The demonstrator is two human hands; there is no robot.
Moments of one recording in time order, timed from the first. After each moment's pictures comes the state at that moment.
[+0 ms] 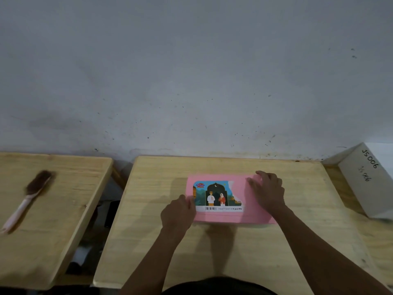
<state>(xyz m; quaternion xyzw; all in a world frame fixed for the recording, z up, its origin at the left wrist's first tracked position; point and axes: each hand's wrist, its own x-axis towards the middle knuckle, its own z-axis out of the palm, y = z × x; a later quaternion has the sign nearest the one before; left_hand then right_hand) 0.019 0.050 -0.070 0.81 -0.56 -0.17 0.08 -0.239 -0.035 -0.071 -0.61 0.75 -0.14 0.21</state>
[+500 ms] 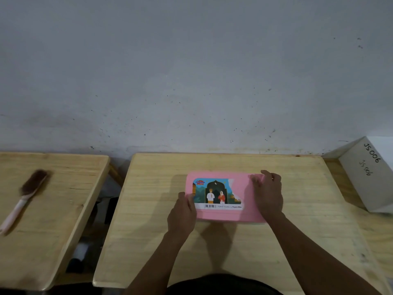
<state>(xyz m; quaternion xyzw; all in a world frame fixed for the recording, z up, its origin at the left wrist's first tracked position) 0.008 0.052 -0.098 0.79 -0.52 -0.26 0.21 -0.230 -0.022 -0.085 -0.54 0.79 -0.21 0.20</state>
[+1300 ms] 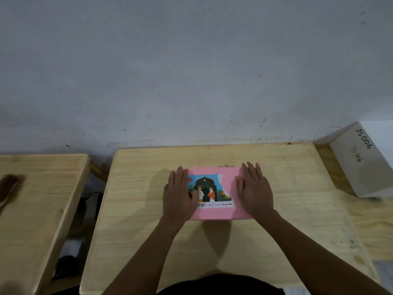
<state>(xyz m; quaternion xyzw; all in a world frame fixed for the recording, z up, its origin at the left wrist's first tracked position) -0.001 0.010 -0.095 0.71 -0.67 -0.15 0.13 -0.230 -0.015 -0.101 -0.69 0.71 -0.09 0.12</state>
